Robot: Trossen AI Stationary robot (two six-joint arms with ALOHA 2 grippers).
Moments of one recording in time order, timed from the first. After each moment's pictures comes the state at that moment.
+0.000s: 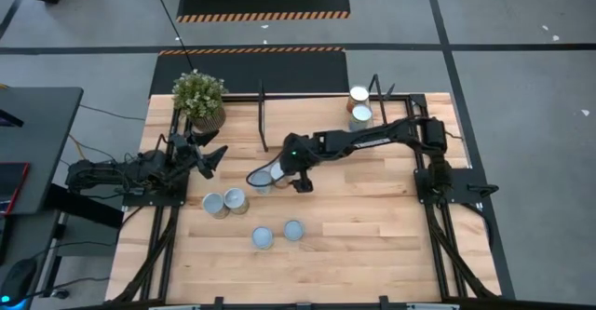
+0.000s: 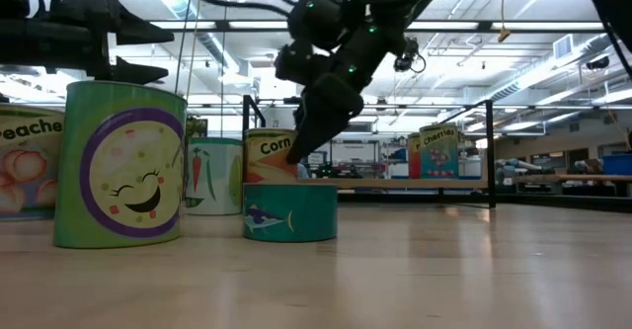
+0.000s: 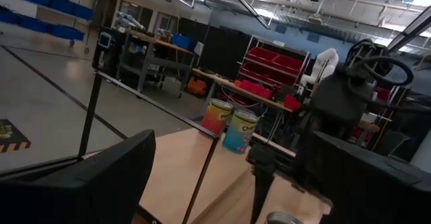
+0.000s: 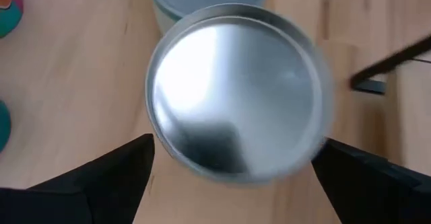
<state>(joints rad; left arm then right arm) -0.04 0.03 0.01 0.20 -0.63 -0.28 -0.10 2.01 1.44 -0.38 -0.10 -0.28</state>
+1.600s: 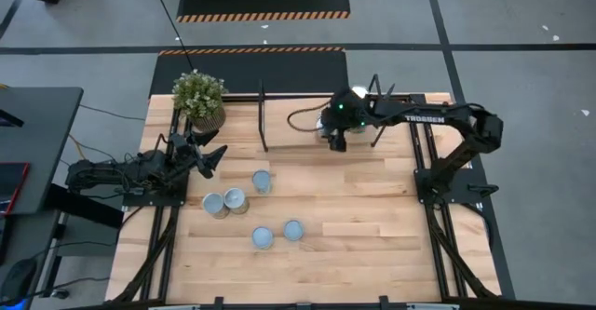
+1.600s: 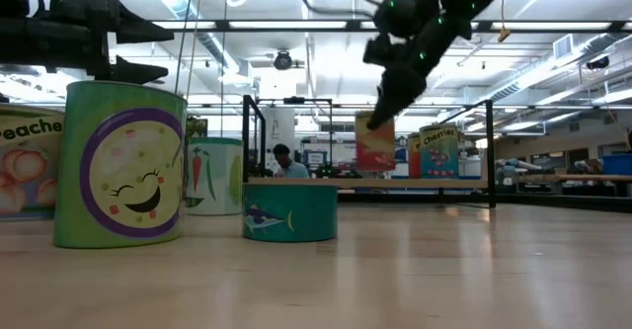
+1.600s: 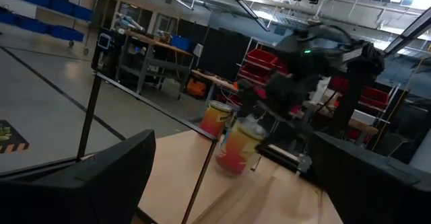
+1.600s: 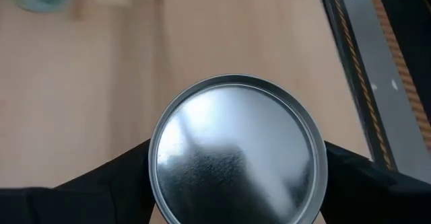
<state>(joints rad) -0.04 0.03 0.01 0.21 -0.63 -0.28 -0.43 1.54 1.10 -0.42 -0.03 -0.36</state>
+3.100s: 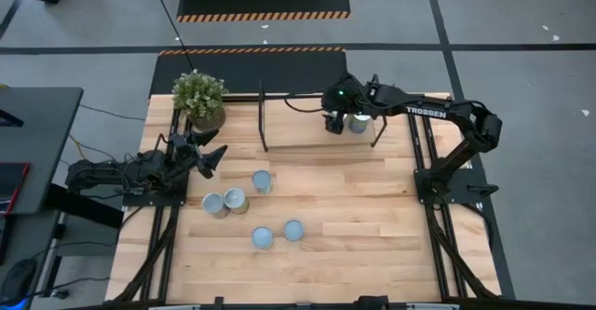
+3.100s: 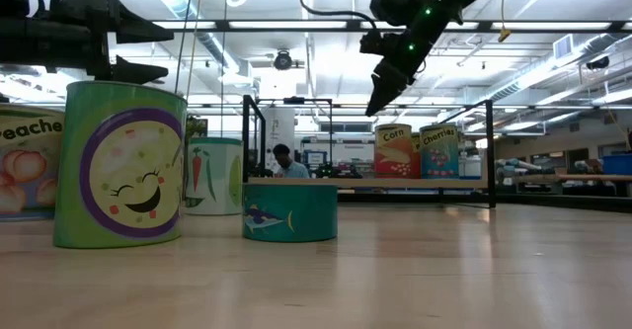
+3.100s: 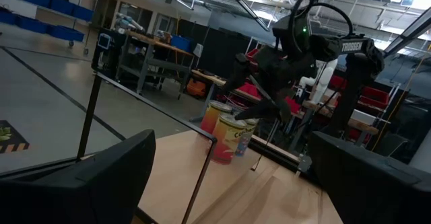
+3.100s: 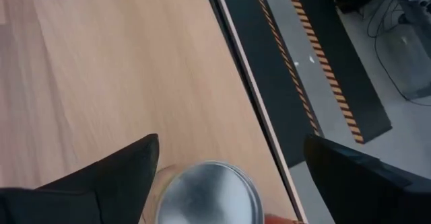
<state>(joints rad) -0.04 0.03 0.01 0.21 -0.63 -0.28 -0.46 1.55 1.24 -0.49 0.23 -0.32</state>
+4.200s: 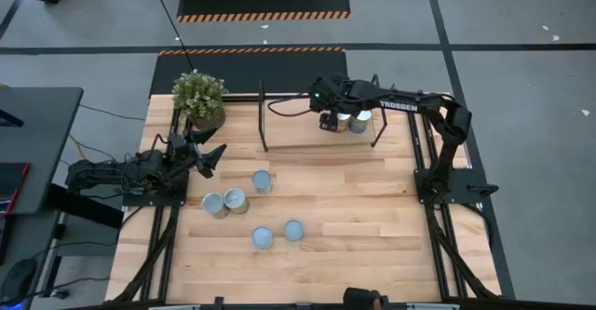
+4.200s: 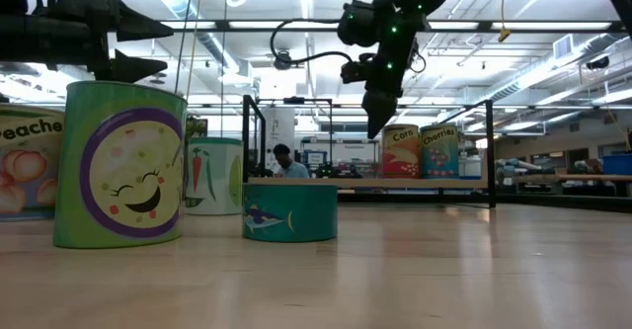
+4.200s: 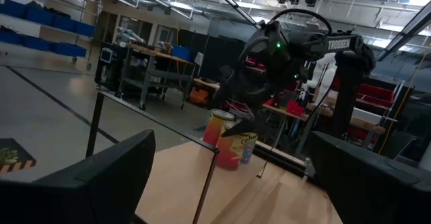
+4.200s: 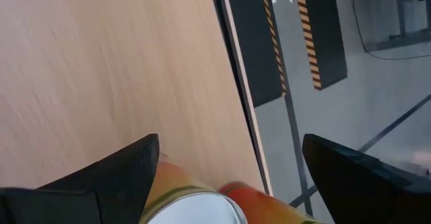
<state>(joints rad) -0.04 0.03 0.01 0.25 -0.63 -0.20 -0.44 1.80 1.50 -0.77 0.45 -0.32</state>
